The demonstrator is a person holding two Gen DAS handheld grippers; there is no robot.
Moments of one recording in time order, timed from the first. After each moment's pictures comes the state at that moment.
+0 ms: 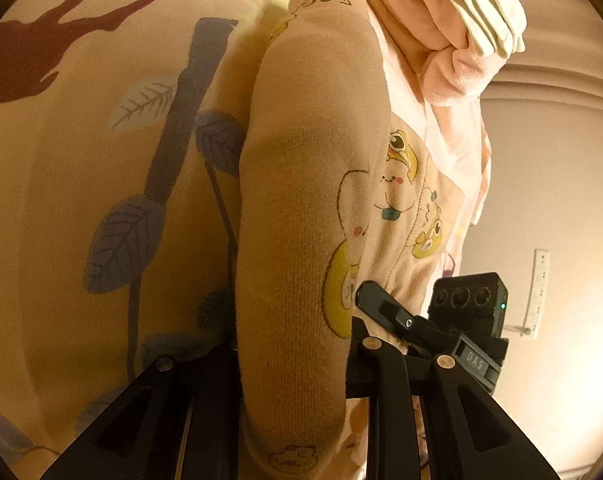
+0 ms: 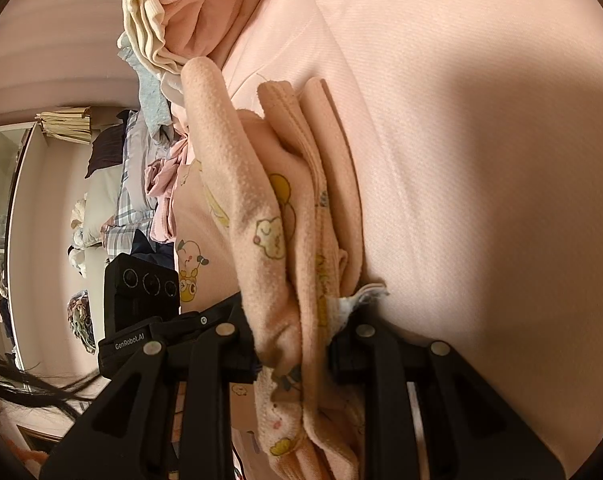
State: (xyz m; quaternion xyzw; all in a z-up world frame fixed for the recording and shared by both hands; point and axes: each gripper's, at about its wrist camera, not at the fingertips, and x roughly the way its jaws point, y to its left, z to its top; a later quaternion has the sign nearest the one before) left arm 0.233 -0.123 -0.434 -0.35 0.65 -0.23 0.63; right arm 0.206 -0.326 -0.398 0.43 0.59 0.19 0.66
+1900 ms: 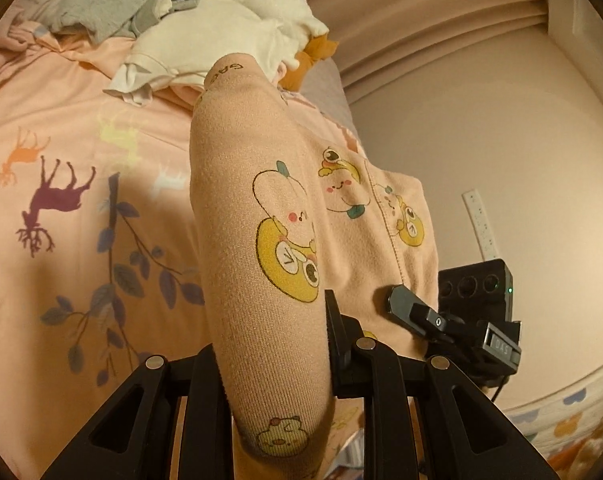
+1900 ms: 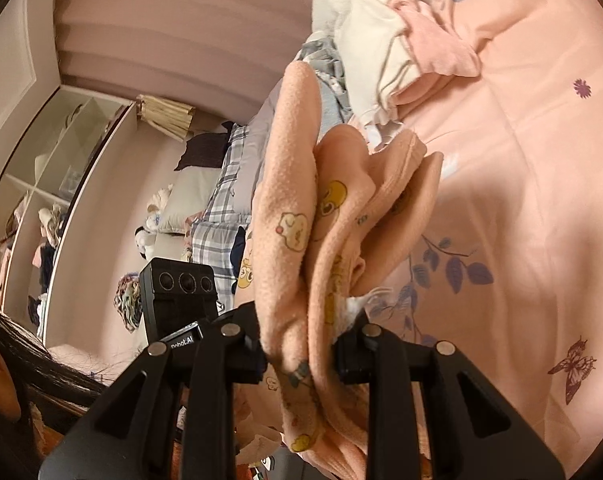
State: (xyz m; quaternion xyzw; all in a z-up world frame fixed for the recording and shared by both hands) left arm 0.133 -0.076 -0.235 -0.29 0.51 -0.36 0.73; right arm 0.121 -0.288 -0.189 0.42 0.46 0.27 0.73
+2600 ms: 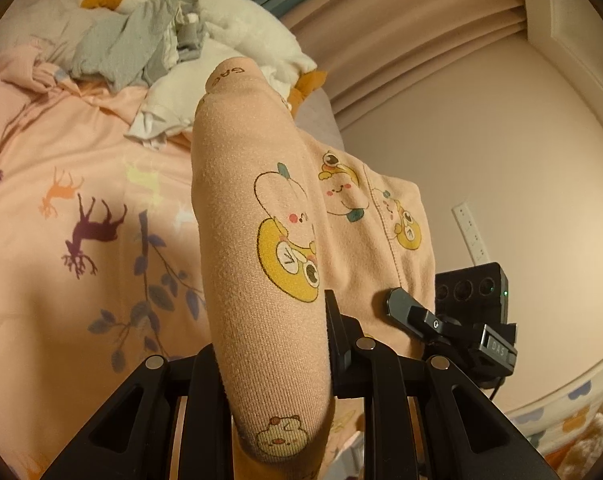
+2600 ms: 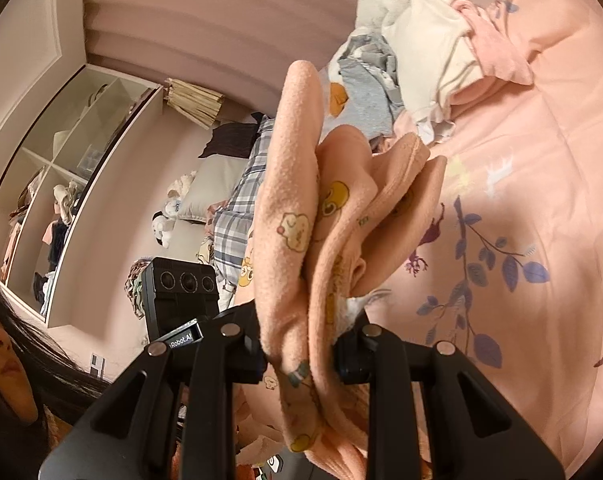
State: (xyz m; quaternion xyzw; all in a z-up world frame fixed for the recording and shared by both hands) left arm 0.116 -0.025 -0.198 -0.29 0.46 -0.36 0.76; right arm 0.120 -0.237 -0.158 0.40 0.43 0.31 0.74
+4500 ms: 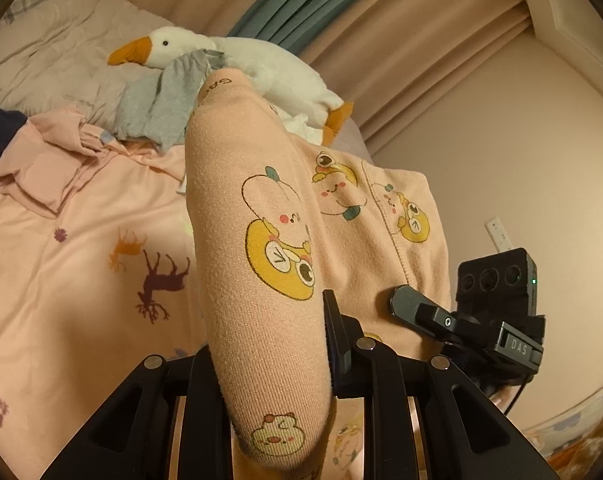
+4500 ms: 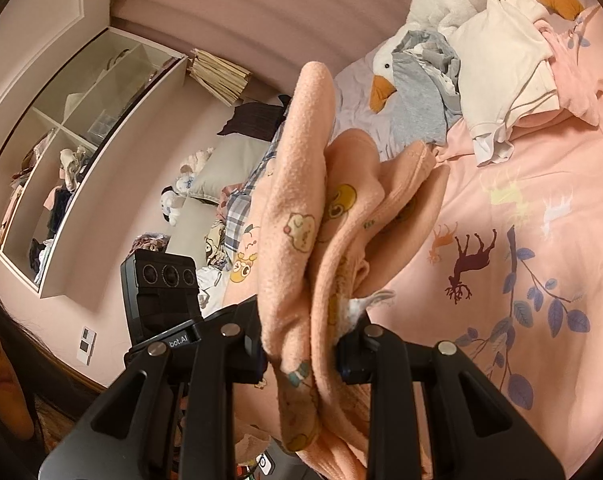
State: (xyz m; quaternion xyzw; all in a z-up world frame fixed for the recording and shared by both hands) left arm 0.121 0.019 -0.162 -0.24 0.44 -0.29 0.81; right arm 0.159 -0.171 -0.135 0.36 0.44 0.35 0.75
